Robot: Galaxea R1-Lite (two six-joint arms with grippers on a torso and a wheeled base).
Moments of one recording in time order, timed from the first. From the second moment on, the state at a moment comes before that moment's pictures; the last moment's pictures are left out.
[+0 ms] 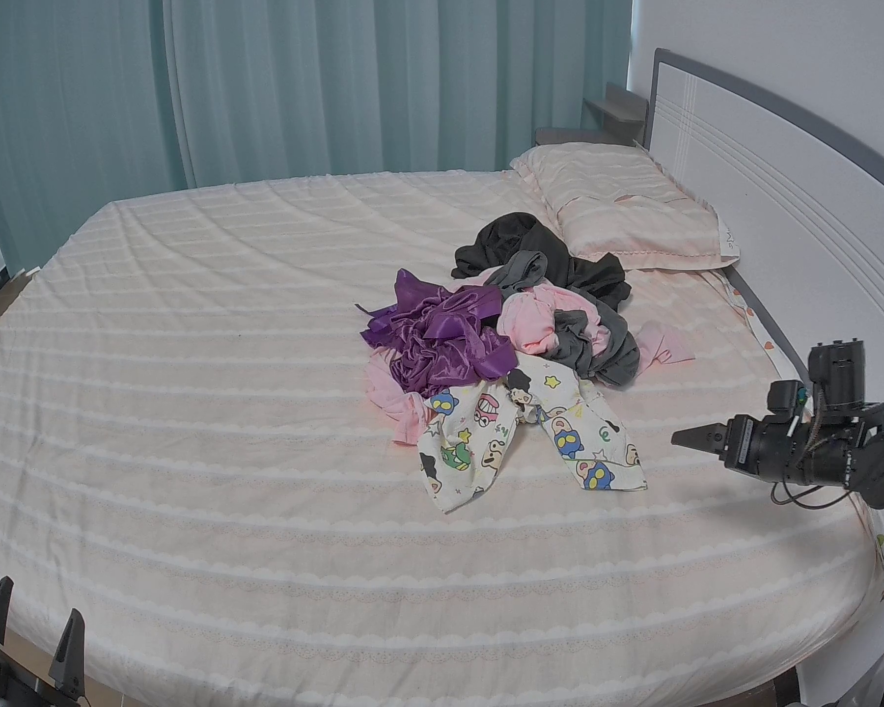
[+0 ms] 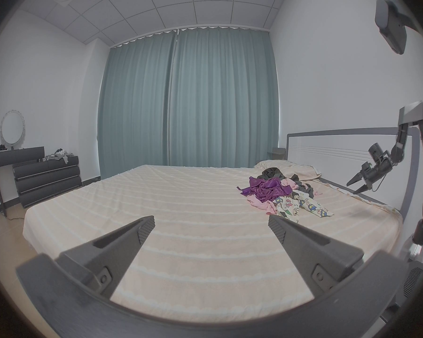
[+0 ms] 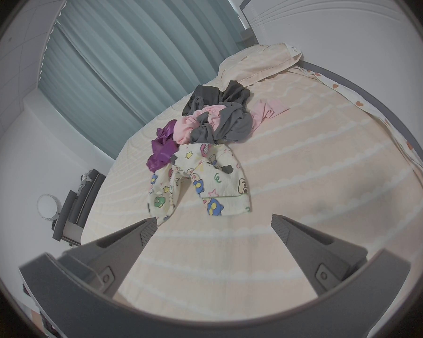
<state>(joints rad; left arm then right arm) 0.00 0.02 -0.02 -0.01 0.05 -0.02 0.10 1.74 -0.57 -0.56 0.29 0.40</state>
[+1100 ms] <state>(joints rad) 0.00 0.02 -0.02 -0.01 0.05 -0.03 0.29 2.36 -0.95 -0.80 0.09 0.50</state>
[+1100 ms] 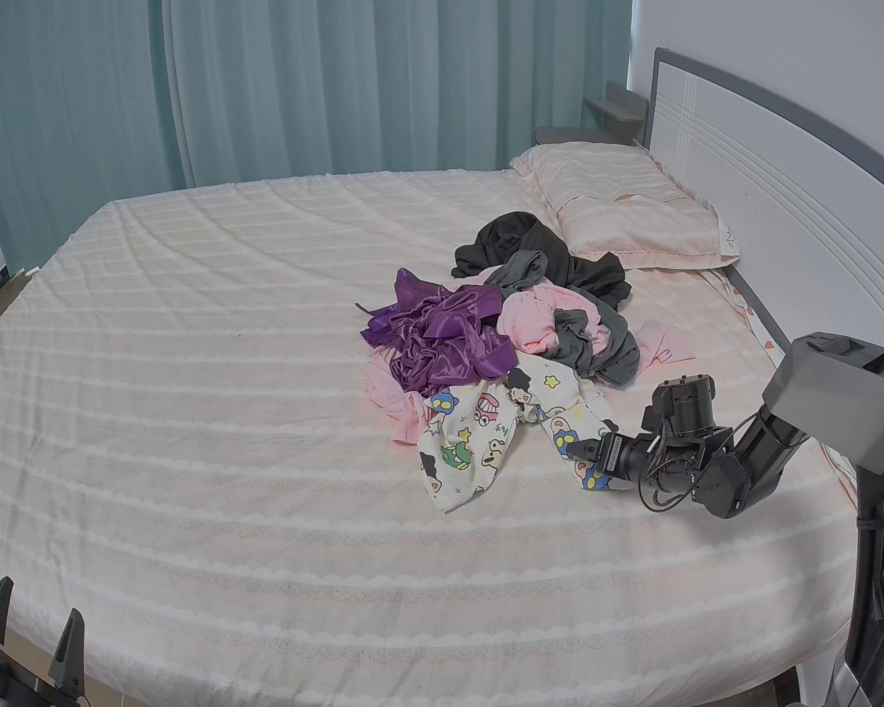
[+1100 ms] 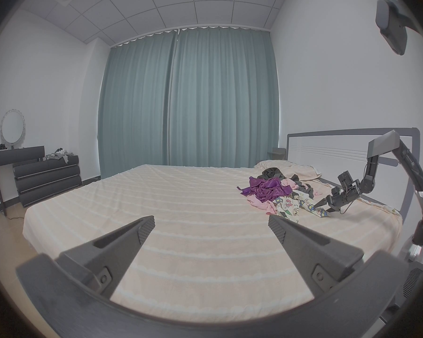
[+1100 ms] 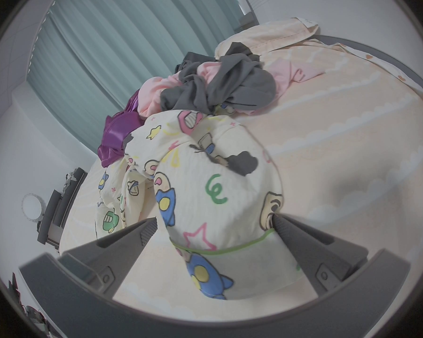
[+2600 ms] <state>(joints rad) -0.01 0.09 -0.27 -0.03 0.00 -0.05 0.35 2.14 -0.40 -1.37 0.17 0.51</state>
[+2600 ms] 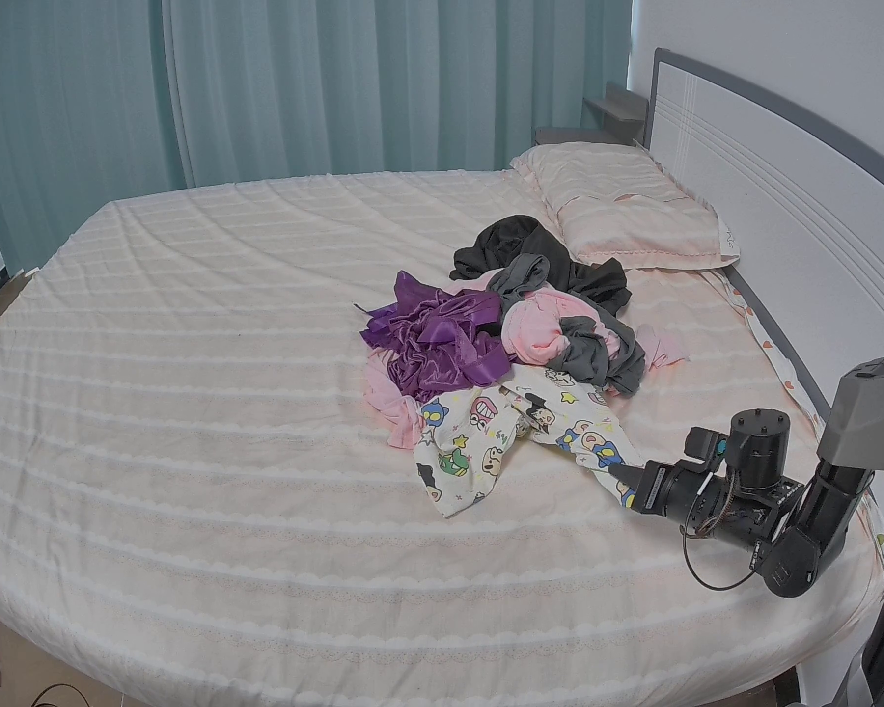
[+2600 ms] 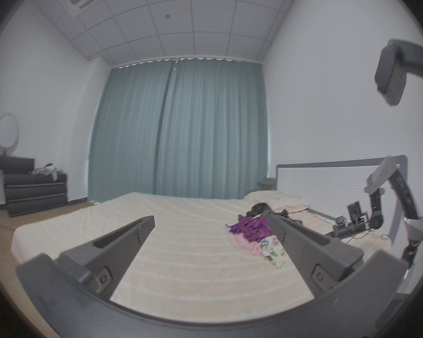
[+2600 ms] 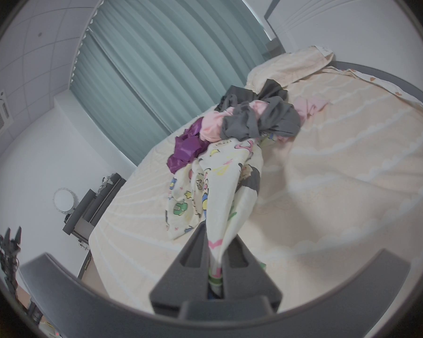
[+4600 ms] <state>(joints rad) -0.75 2.28 -0.78 -1.21 0.34 -0.22 0.54 1.61 -0.15 -1.55 0.25 0.52</state>
